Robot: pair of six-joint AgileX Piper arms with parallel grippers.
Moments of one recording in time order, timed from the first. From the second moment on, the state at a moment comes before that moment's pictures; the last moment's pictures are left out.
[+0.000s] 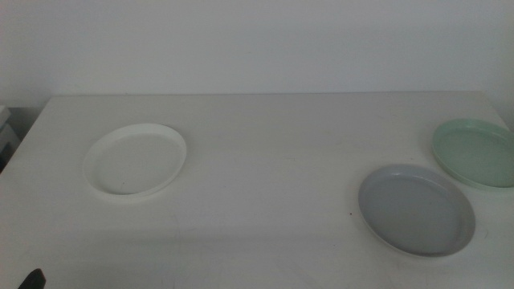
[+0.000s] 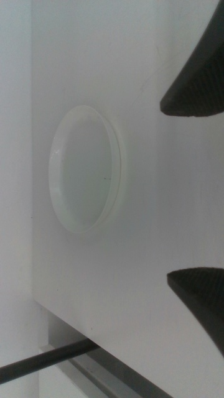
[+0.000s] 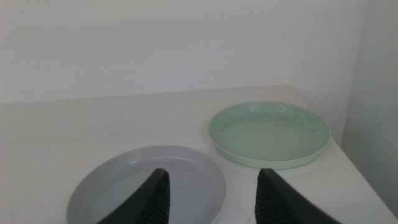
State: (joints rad) left arm -0.04 -0.01 0.03 0.04 0.30 -0.10; right arm -0.01 -0.01 0.03 -0.08 0.17 0.17
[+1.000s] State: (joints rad) left arm -0.04 -0.01 0.03 0.04 0.30 -0.10; right arm -0.01 0.76 -0.91 0.09 0.94 0.22
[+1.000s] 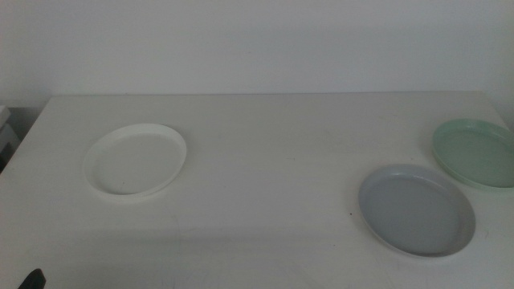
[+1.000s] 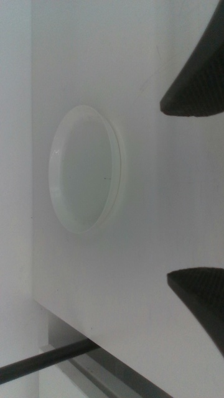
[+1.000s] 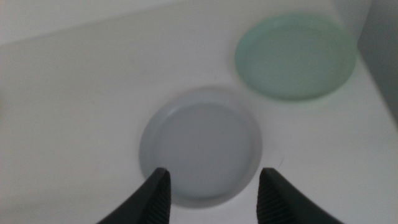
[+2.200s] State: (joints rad) left arm -0.04 -0.01 0.03 0.04 0.30 -0.10; right arm -0.07 1.74 -1.08 0.08 0.83 0.23
